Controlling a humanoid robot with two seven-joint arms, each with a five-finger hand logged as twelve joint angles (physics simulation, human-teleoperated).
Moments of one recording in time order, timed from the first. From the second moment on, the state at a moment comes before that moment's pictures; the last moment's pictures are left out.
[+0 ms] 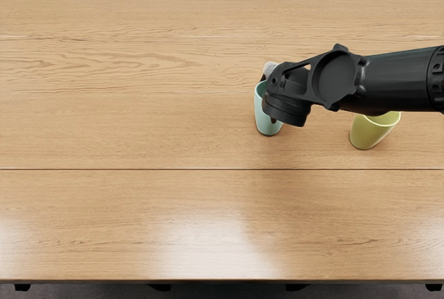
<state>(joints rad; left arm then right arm) -0.08 0.00 0.64 -0.21 0.21 0.17 0.44 1.76 0.00 -0.70 1.11 -0.07 -0.35 -0.61</state>
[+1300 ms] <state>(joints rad) -0.08 0.00 0.64 -0.21 0.21 0.17 0.44 2.05 -0.28 -0.70 1.37 -0.05 -0.26 -0.61</state>
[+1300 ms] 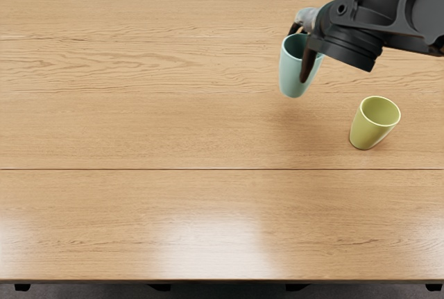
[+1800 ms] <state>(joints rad) -0.08 0.00 0.64 -0.21 0.21 0.17 0.44 2.08 -0.55 -0.70 1.53 -0.14 -0.25 -0.61</state>
